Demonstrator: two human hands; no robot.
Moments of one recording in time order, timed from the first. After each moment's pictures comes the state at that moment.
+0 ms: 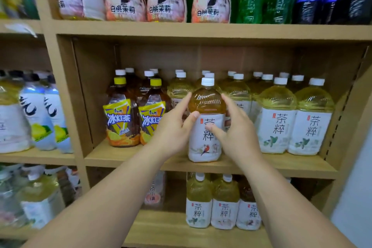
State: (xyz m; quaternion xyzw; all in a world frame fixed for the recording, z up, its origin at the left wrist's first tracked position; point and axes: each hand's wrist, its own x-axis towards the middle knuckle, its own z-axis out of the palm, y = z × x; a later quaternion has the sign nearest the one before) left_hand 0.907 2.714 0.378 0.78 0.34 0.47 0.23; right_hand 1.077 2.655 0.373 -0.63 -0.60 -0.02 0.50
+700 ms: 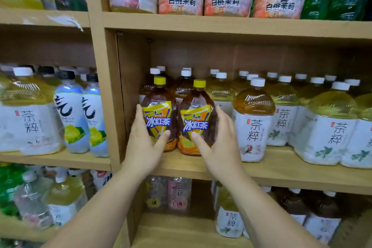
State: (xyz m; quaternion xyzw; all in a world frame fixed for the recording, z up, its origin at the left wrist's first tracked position) left_hand 0.757 2.775 0.325 0.67 0.49 0.53 0.16; right_hand 0.947 2.716 0.337 -0.56 -0.63 0.00 0.54
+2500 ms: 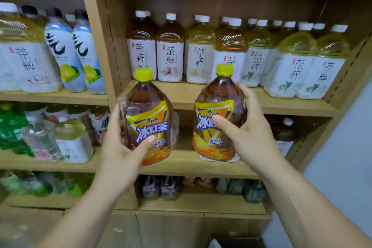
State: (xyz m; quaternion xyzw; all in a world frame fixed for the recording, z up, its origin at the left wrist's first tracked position) left_hand 0.717 2.601 0.248 0.62 0.39 0.59 0.35; right_hand 0.980 2.548 0.302 -0.55 -0.58 0.17 0.58
